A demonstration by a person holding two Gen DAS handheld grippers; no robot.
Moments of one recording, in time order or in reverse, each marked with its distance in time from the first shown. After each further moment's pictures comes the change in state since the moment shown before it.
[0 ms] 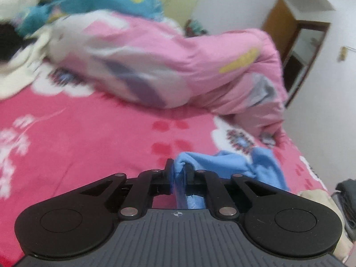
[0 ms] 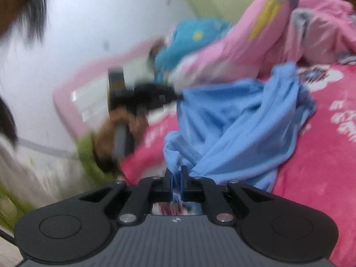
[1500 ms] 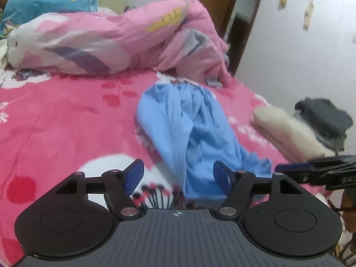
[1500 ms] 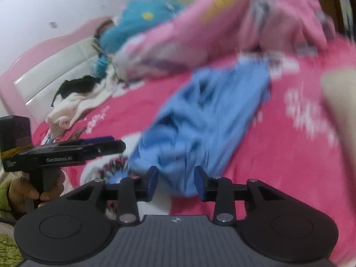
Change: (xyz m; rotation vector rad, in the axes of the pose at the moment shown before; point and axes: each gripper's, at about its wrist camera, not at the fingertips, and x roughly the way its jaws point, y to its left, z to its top) left arm -0.059 -0.049 -0.098 0.299 0.059 -0.215; right arm 0.011 0.005 0.032 0.013 0.006 -0.299
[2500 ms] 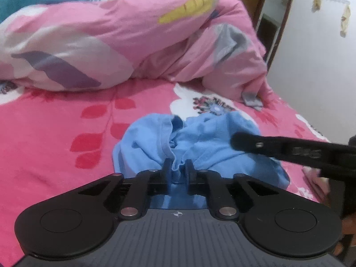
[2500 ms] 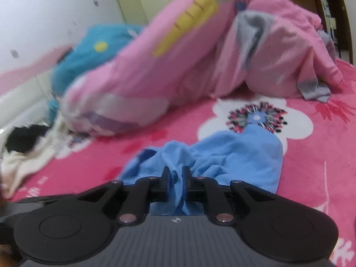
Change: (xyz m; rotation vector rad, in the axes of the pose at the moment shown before) left arm 0.167 0.015 0.085 -0.043 -0.031 0.129; right arm 0.172 -0.099 0.120 0.098 -0.137 -0.088
